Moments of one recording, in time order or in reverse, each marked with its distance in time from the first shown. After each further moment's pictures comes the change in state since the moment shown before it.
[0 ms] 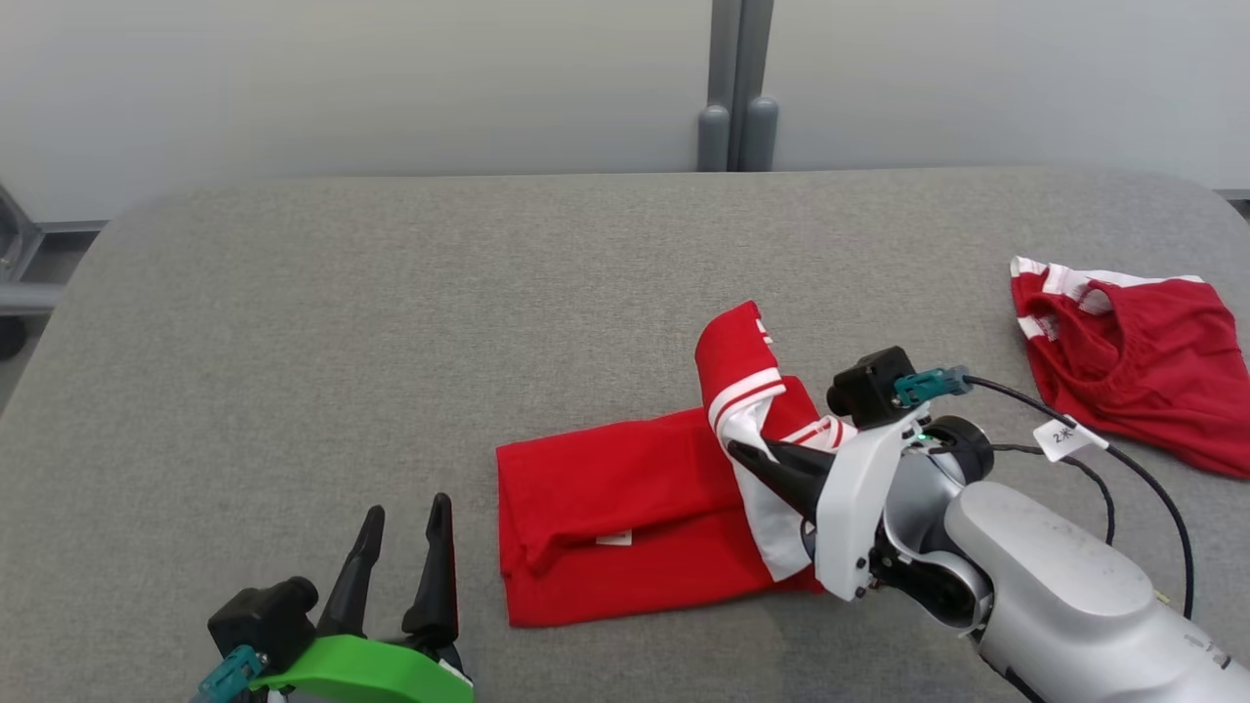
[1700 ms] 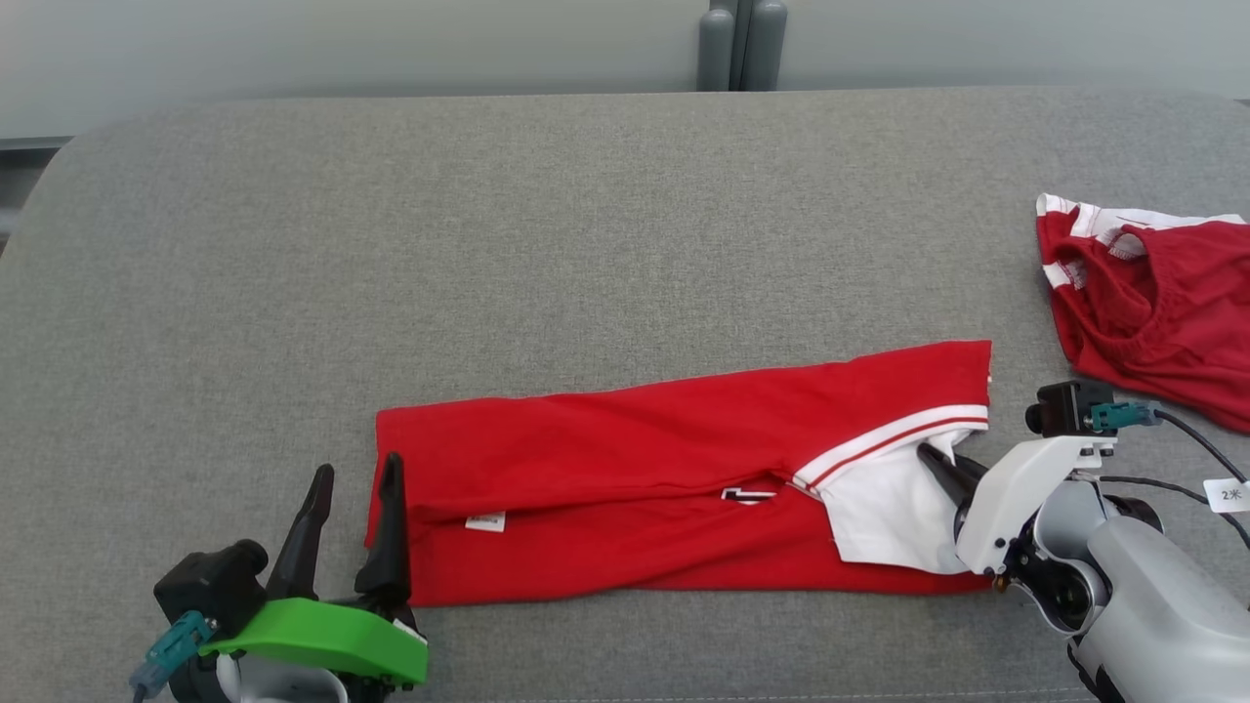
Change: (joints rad) left arm -0.061 0.049 0.027 0.012 -0.007 -0.001 -0.011; right arm 0.112 0.038 -0.390 0.333 -0.011 -0.003 -0.036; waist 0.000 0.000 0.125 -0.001
